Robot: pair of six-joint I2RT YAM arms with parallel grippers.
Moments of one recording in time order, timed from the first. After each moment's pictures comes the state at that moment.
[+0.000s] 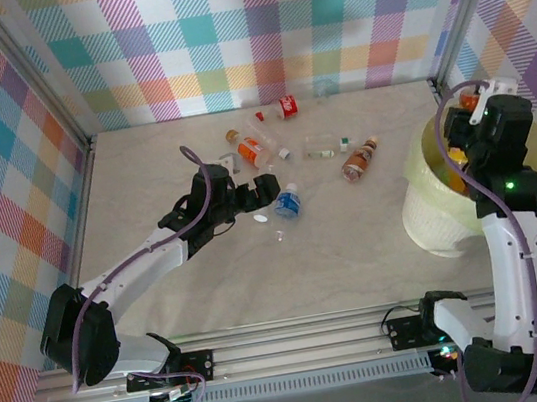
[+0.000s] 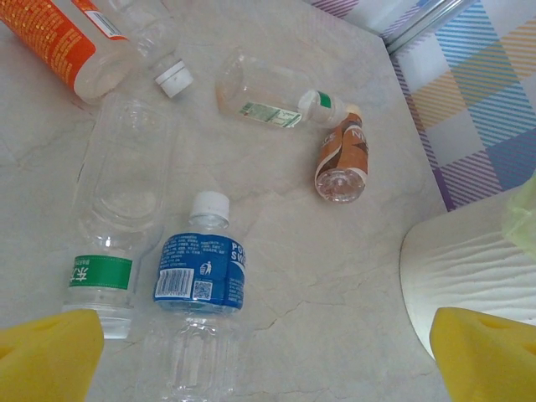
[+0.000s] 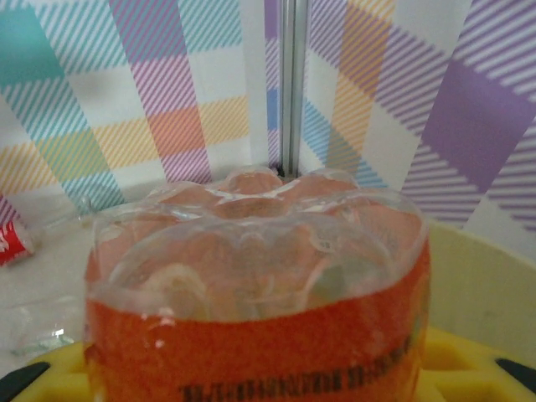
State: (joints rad) left arm -0.63 1.38 0.97 -0.11 0.09 -0.68; right arm -0.17 0.94 1.25 -0.66 0.15 0.06
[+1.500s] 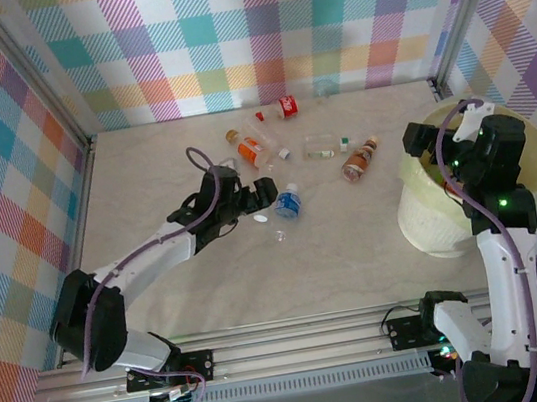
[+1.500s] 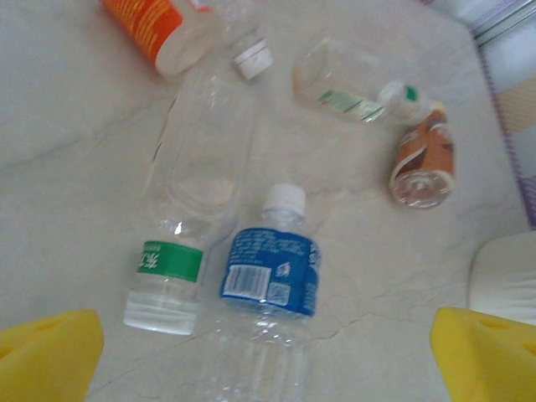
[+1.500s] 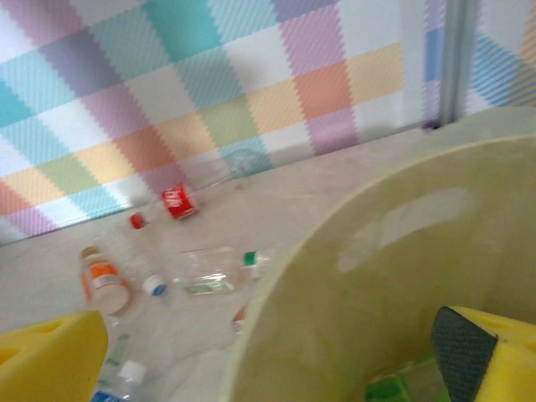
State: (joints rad) left arm -0.63 1.48 0.98 -0.16 -0.01 -0.71; right arm -0.18 0.86 1.12 -0.60 -0.25 0.23
